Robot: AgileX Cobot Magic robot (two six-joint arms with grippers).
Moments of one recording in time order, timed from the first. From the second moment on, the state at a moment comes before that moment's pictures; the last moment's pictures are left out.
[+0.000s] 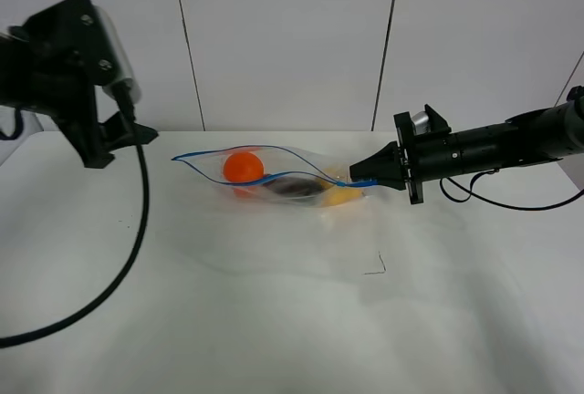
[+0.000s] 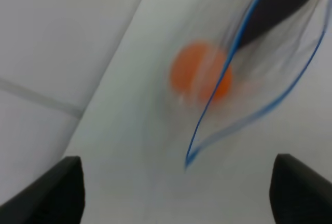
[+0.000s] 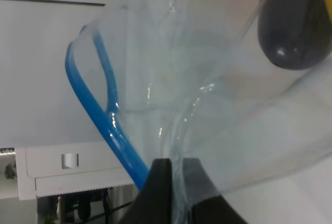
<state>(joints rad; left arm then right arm) -0.26 1.34 -1.00 -0.41 0.40 1.30 -0.03 2.09 -1.20 1.40 1.20 -0.85</state>
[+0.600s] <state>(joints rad) -0.78 1.64 -1.00 -0.42 -0.12 1.30 -0.03 2.09 -1.20 1.40 1.20 -0.85</state>
